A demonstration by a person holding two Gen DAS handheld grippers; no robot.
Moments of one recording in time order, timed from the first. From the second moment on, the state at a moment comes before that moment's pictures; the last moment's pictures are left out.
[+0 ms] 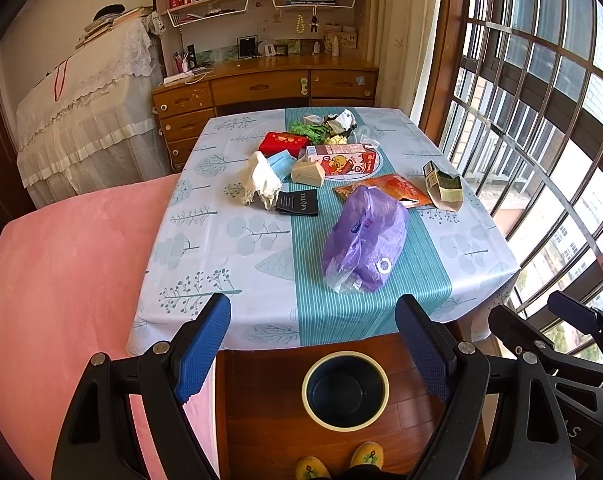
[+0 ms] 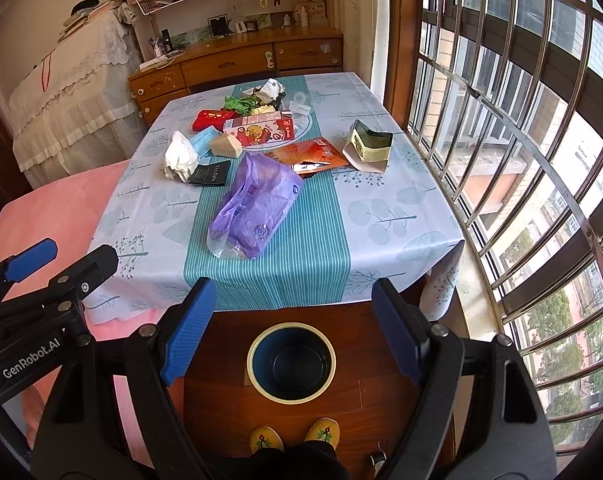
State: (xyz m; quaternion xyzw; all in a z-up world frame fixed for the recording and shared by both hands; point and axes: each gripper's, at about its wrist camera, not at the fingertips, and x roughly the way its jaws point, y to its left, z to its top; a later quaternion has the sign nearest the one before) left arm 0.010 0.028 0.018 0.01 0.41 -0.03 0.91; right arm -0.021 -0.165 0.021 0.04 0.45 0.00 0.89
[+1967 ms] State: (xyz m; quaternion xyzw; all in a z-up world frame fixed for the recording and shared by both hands) left arm 0.275 -0.091 -0.187 0.04 0.65 -0.06 0.76; right arm 0.268 -0.228 -0.114 -0.08 0.52 0.21 0.82
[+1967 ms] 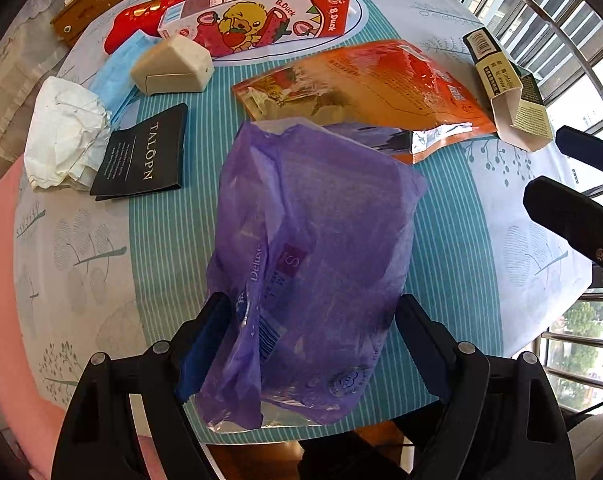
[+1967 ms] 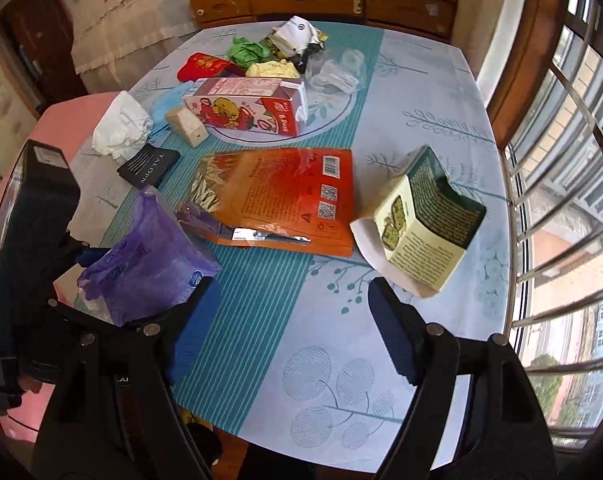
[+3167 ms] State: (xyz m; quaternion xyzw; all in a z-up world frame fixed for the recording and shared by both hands) left arm 0.219 0.012 -0.142 -0.14 0.60 0.10 0.78; right arm 0.331 -0.122 -0.177 -0.36 0.44 0.37 0.73
